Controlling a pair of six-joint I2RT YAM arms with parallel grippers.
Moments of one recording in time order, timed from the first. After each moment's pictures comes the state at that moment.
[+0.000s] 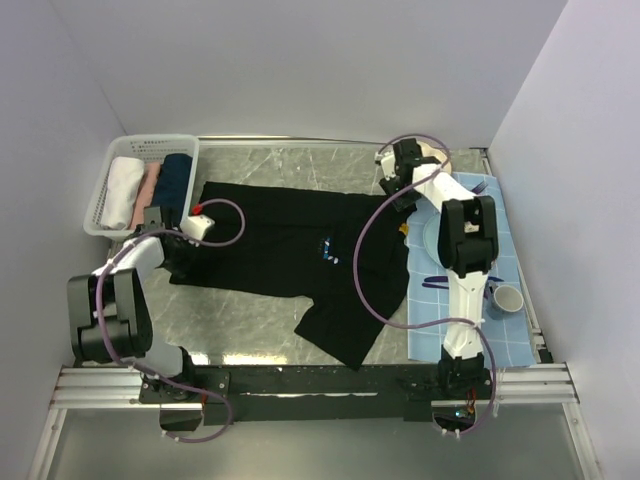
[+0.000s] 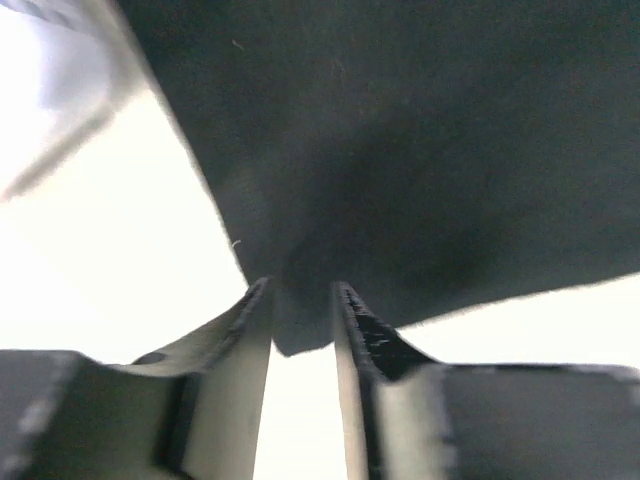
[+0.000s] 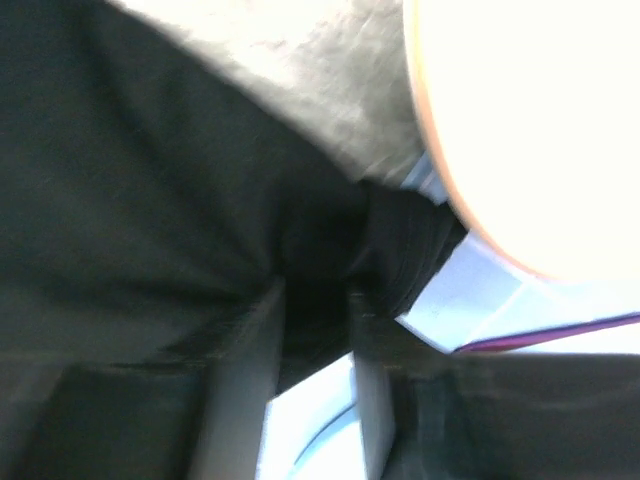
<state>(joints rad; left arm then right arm) 0.16 1.49 0.81 -0.43 0.13 0.68 0.16 2.21 1.78 -0.69 0.06 -0.39</state>
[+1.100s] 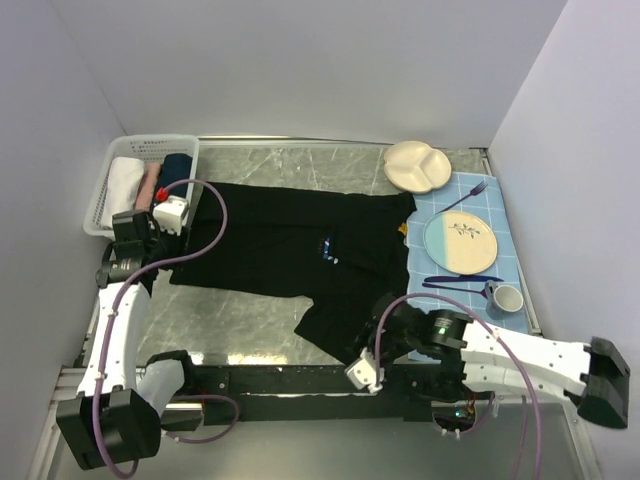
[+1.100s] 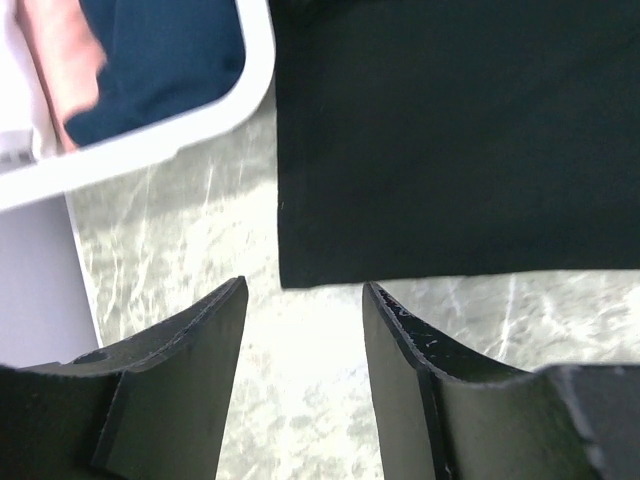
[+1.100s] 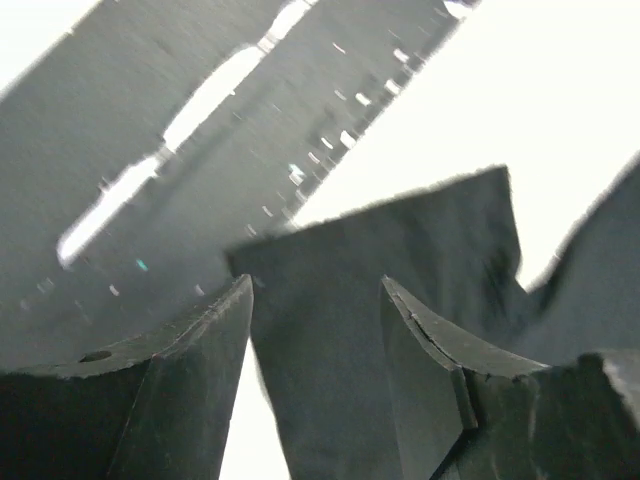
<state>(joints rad) 0.17 0.94 0.80 -0.56 0.17 0.38 1.11 0.81 0.45 -0.54 -0.50 -1.18</state>
